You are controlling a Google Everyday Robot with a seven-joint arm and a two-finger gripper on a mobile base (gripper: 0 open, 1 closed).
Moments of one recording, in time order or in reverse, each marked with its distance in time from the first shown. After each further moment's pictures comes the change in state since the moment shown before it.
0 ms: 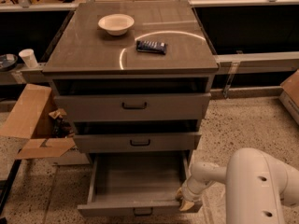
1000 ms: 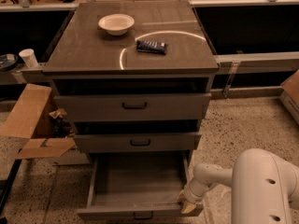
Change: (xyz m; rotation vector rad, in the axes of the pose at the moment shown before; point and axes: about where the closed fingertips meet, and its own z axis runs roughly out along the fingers) arm -0.001 0.016 -0.009 0.004 -0.007 0.012
